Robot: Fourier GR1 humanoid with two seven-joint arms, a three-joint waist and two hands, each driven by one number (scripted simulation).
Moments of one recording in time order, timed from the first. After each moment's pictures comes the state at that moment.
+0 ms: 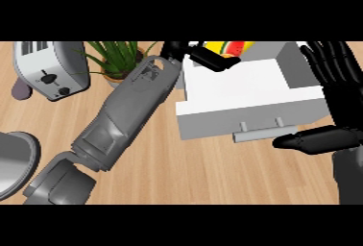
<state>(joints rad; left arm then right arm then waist) -1.32 0.00 -0.23 -0.35 0.25 0.30 -0.22 -0.35 -0.22 -0.13 -1.79 -0.13 0.22 0.08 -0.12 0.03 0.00</state>
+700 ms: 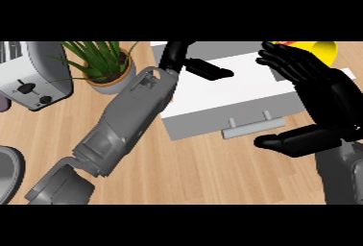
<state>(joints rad) -1.26 0.00 -0.31 -0.36 0.42 0.26 -0.30 -0.42 -0.19 -0.05 -1.77 -0.24 0.34 0.09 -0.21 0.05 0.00</state>
